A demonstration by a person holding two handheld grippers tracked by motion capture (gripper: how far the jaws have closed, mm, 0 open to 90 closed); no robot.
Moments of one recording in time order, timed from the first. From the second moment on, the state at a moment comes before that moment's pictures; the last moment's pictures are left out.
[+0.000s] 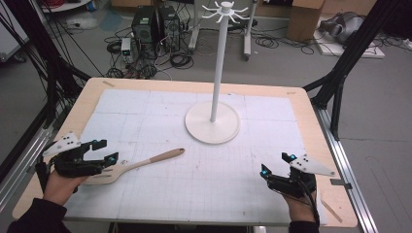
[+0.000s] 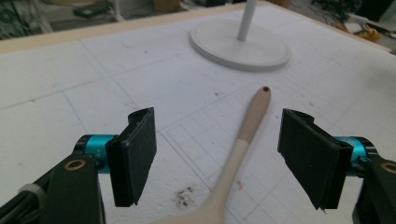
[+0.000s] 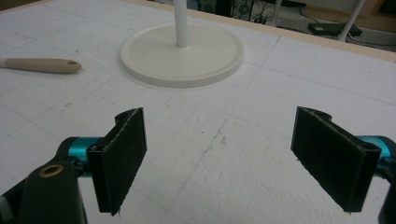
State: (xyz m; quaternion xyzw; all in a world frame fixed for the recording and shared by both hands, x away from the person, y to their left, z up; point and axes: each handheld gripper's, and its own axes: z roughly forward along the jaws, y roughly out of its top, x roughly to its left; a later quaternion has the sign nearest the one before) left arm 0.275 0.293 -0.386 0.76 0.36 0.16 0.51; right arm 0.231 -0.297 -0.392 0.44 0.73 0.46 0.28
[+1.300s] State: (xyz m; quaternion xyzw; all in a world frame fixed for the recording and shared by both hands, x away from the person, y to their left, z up) left arm 0.330 0.224 -0.418 0.93 0.26 0.04 0.25; right arm 0.229 -0.297 -0.390 0.44 0.72 0.46 0.27
